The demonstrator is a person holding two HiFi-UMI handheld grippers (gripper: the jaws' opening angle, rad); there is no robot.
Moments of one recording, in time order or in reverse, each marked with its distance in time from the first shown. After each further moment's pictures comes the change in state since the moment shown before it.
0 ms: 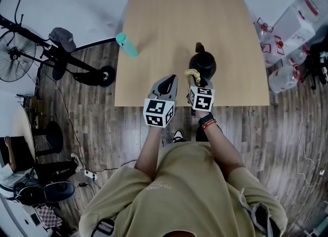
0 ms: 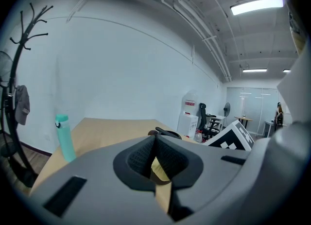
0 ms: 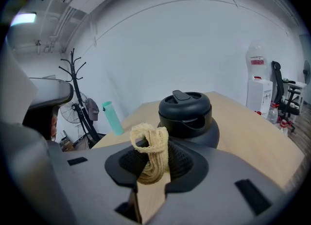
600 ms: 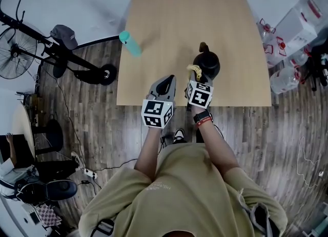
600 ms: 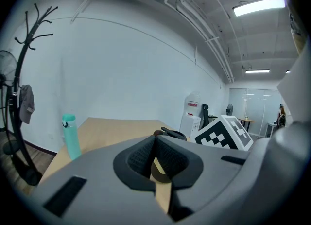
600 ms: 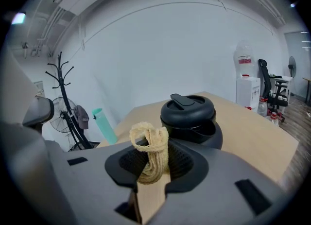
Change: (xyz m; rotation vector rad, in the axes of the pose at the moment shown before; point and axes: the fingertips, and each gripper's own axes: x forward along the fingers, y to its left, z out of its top) left arm -0.014 0.023 -0.002 -0.015 -0.006 0.025; right arm 0.014 0.008 0.013 0.095 -0.032 -0.110
